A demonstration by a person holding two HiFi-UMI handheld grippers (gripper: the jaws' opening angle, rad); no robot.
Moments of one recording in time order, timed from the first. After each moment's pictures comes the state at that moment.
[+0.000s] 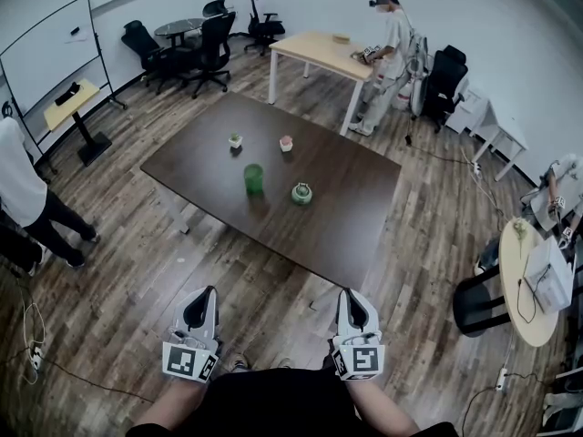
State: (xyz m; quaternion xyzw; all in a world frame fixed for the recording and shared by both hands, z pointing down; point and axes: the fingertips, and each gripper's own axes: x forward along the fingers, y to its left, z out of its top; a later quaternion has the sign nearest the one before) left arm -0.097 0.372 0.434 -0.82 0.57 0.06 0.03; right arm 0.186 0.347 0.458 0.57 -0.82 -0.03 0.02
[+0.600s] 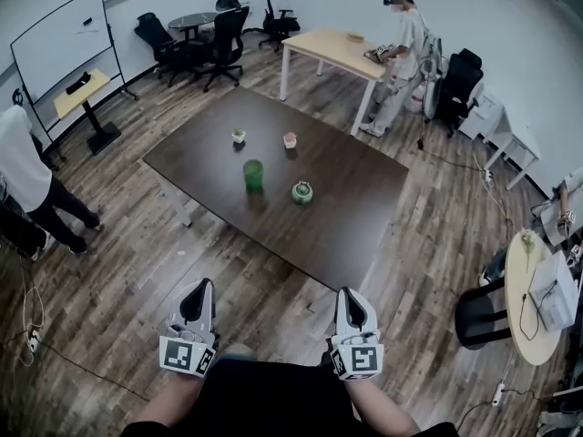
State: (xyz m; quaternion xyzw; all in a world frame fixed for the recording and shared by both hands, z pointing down) left arm -0.064 0.350 0.442 -0.80 0.60 0.06 0.04; right arm 0.221 0.317 0.477 0.54 -0.84 -0.02 0.01
